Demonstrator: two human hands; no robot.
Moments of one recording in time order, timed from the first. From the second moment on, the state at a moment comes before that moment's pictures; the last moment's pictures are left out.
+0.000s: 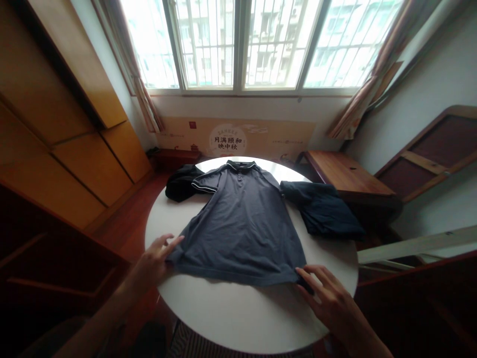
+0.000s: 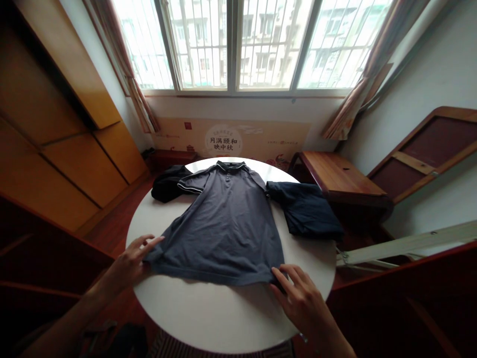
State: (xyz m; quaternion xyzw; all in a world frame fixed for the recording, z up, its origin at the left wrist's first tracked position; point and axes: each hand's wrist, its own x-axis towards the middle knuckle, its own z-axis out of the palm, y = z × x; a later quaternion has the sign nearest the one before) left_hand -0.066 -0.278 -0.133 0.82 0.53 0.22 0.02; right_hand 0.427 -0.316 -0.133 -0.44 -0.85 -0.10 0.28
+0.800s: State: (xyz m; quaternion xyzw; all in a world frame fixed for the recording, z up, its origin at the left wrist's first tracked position) left_hand -0.068 -0.292 -0.143 0.72 0.63 0.27 0.12; right_hand 0.419 -0.300 -0.139 -0.50 -0.83 -0.11 0.21
